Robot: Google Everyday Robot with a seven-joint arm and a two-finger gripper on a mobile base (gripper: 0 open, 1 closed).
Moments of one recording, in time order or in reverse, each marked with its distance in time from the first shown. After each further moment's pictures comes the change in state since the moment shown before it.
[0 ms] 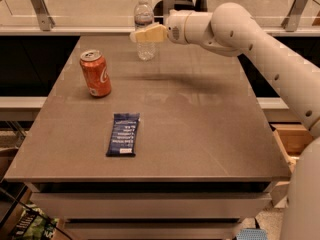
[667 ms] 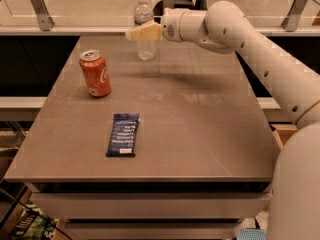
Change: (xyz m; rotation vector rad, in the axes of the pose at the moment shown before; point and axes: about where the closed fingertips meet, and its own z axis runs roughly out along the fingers) arm -0.003 -0.002 0.019 -0.027 -0.012 -0.004
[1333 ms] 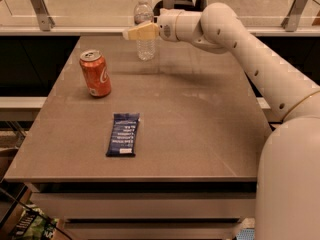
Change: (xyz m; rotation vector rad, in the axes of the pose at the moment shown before) arm 0.002 -0.004 0.021 -0.028 -0.022 0.010
